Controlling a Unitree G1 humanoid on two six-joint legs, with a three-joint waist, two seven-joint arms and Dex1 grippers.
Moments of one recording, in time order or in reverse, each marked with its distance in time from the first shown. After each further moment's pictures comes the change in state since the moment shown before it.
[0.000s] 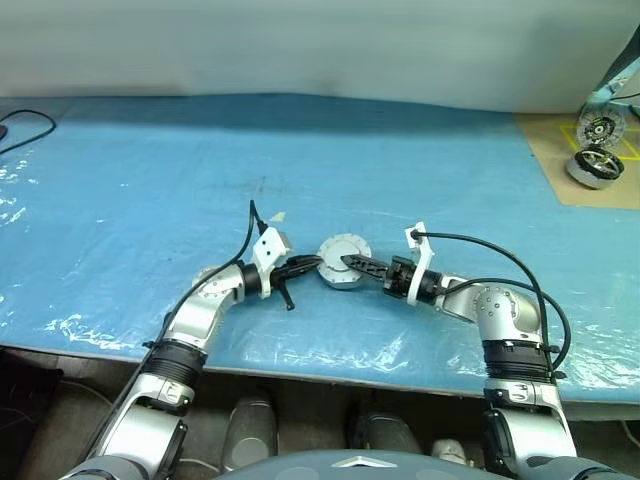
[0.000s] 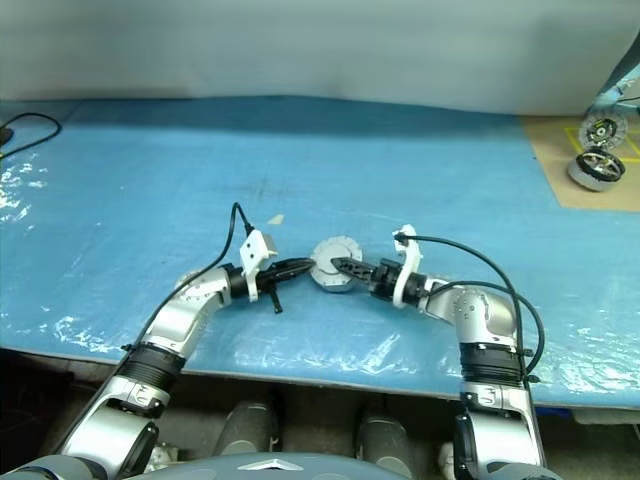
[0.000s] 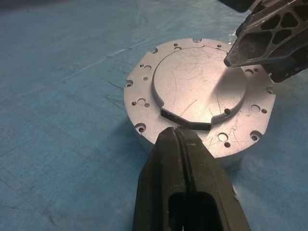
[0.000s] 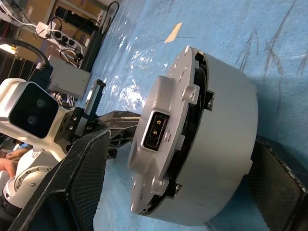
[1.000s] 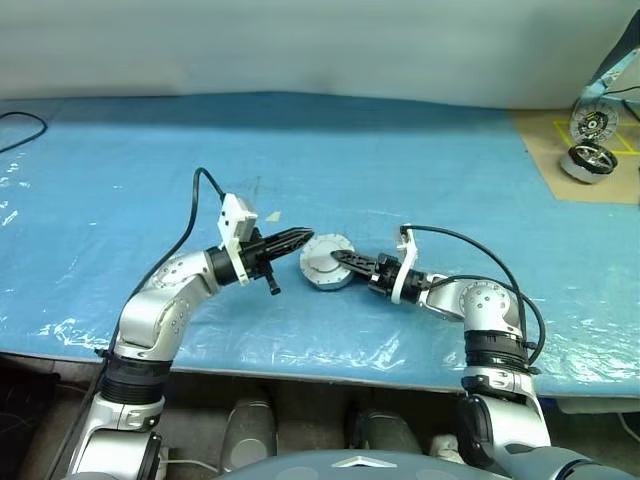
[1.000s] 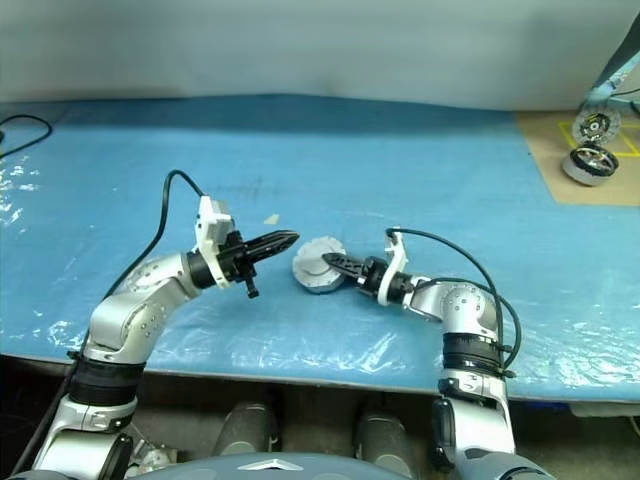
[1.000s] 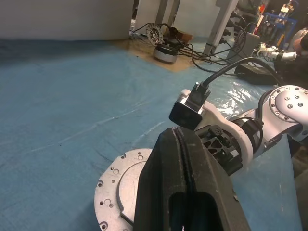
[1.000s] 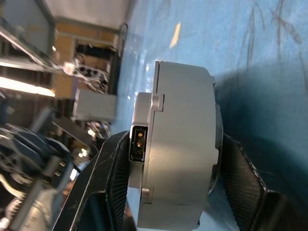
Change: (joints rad) left arm 0.105 0.094 0.184 -0.527 -0.395 0.511 0.087; right arm -0.096 0.153 -0.208 0.159 0.161 0.175 -0.176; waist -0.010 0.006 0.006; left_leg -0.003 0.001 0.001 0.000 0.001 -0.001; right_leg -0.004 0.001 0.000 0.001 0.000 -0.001
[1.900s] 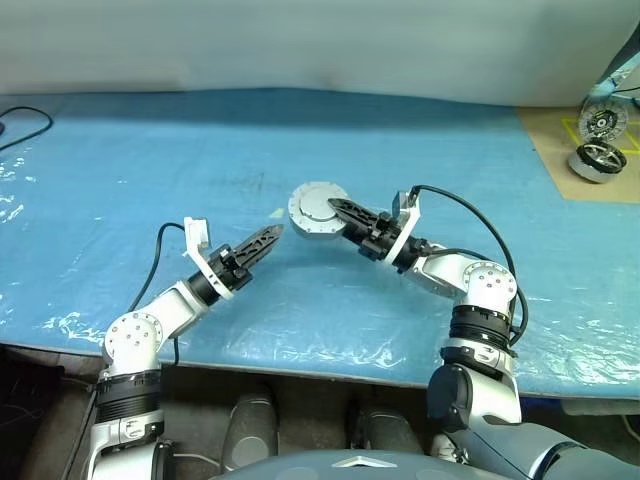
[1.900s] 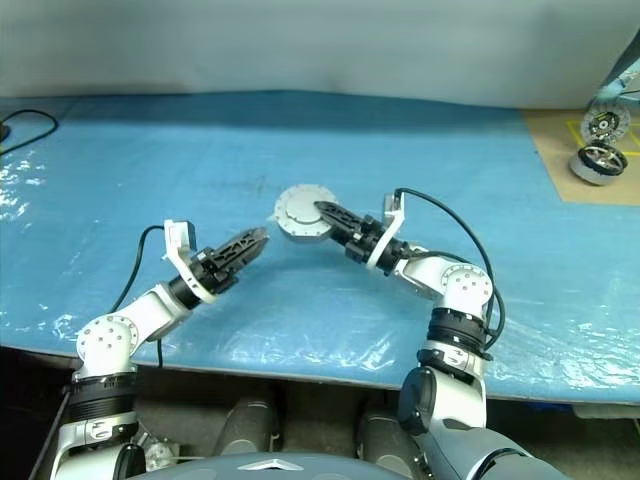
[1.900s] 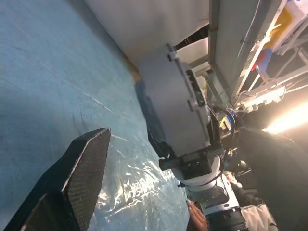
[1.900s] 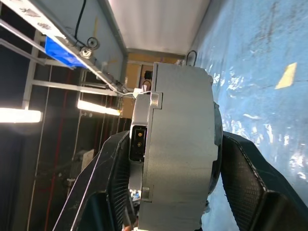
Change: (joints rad) left arm 0.052 -0.146 0.316 0.189 -0.641 0.446 0.270; right arm -0.131 0.092 -0.141 -0.031 0.307 0.078 -0.232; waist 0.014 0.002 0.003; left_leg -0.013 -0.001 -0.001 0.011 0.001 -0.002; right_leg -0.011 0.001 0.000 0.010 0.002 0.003
